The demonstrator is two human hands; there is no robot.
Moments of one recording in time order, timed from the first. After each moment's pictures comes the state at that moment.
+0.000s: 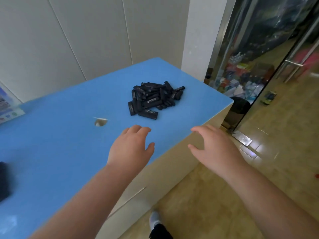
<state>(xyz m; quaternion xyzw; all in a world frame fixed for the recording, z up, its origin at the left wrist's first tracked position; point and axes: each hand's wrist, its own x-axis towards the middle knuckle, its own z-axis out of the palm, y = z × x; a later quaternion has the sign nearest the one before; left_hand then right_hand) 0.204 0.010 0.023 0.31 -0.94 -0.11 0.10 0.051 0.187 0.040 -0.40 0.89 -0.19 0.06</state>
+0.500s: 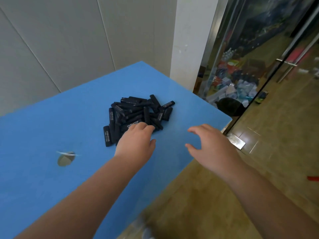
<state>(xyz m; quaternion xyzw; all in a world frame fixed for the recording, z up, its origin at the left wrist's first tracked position) 0.037 -0.074 -0.005 0.24 -0.96 -0.11 0.06 -0.087 0.116 0.026 -0.39 0.90 -0.17 0.07</state>
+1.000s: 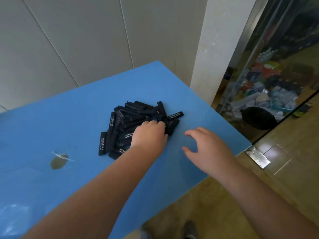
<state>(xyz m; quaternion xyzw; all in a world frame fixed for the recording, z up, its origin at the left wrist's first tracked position) -0.067 -0.084 -0.010 0.34 -0.94 -0.05 0.00 -0.177 0.067 0.000 -0.48 0.85 -0.17 0.11</state>
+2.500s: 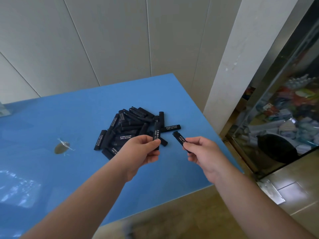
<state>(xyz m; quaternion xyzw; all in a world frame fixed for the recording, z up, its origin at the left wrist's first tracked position) -0.056 -0.039 0.011 0.47 -0.49 -0.70 0.20 -0.235 0.057 -0.001 -0.18 0.70 -0.52 0.46</state>
